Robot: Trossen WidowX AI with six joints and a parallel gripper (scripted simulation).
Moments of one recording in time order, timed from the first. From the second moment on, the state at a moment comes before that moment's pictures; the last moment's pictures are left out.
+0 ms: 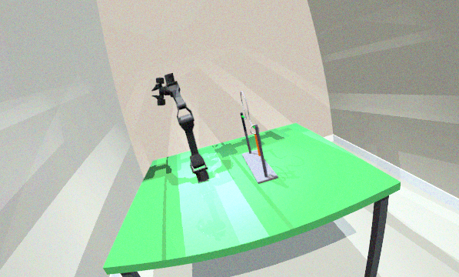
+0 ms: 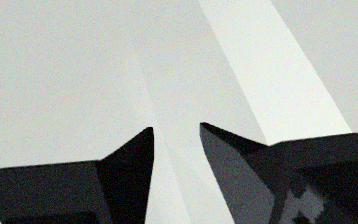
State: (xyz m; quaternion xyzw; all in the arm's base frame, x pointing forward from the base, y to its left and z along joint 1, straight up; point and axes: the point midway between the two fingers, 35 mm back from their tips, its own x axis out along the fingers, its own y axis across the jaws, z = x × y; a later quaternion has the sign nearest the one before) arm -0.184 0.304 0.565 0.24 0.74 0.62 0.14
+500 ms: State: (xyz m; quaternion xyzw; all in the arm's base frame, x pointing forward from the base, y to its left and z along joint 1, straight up) arm -0.020 0.365 0.563 0.42 0.58 0.62 0.31
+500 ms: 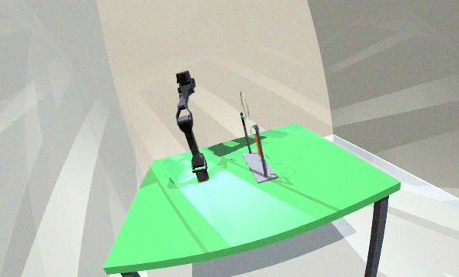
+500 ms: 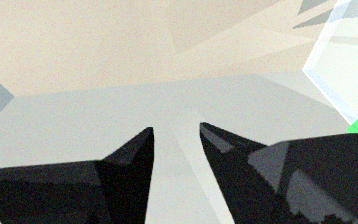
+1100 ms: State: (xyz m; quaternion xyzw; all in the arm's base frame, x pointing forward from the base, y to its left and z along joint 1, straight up) arm 0.188 0.321 0.558 0.57 0.34 0.54 0.52
